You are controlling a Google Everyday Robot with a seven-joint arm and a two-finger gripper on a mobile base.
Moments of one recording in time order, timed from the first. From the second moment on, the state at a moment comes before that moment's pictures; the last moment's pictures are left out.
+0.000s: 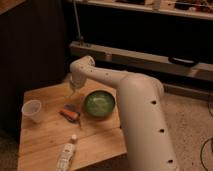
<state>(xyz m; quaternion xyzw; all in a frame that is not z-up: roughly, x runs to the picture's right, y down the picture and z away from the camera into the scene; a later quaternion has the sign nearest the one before) -0.198 0.006 0.914 0.07 -0.30 -0.87 0.38</state>
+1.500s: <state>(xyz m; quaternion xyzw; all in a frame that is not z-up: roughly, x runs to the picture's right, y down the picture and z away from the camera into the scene) -0.262 -0.004 0.808 0.07 -0.29 -0.89 0.34</state>
